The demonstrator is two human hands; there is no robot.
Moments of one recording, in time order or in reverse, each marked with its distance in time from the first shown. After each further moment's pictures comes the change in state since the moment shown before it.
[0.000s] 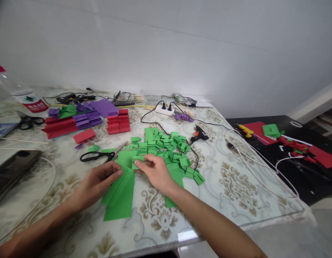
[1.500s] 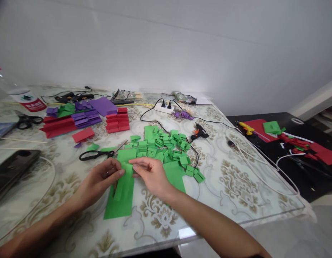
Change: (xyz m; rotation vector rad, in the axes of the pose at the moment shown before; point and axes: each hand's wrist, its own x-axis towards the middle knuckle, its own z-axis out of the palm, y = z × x) left_hand -0.001 -0.002 0.007 -0.129 0.046 -0.051; right_hand -0.011 0.004 0.011 0.076 -0.039 0.019
